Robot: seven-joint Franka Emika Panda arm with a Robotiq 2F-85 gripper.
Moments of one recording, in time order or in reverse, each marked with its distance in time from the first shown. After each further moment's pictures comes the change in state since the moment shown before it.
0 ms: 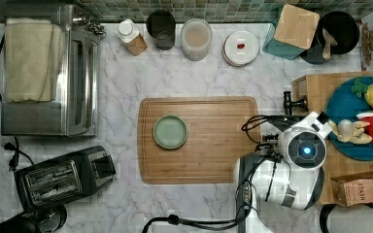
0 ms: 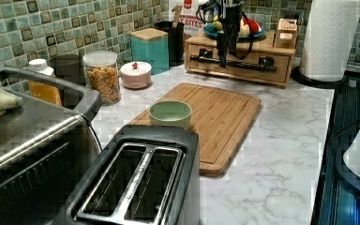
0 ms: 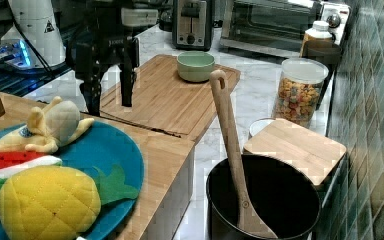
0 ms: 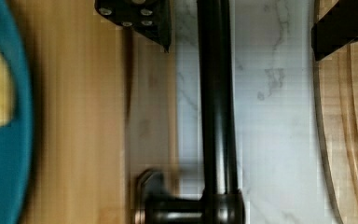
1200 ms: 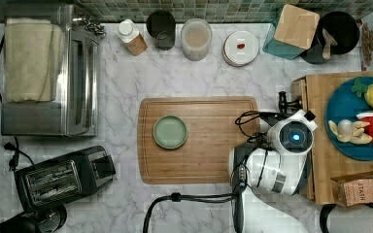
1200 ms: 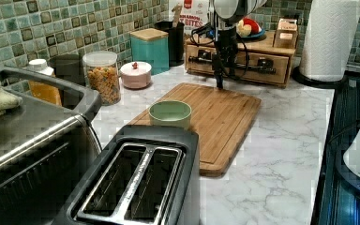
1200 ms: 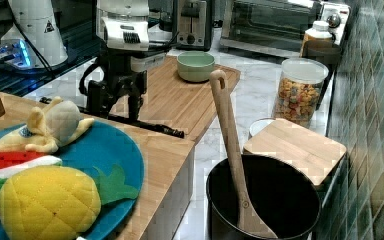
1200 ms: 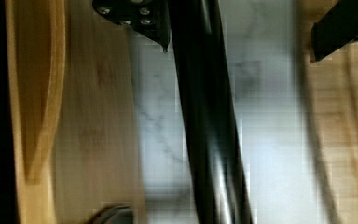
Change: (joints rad) arm -0.014 0.145 0.049 0.031 0.101 0.030 0.053
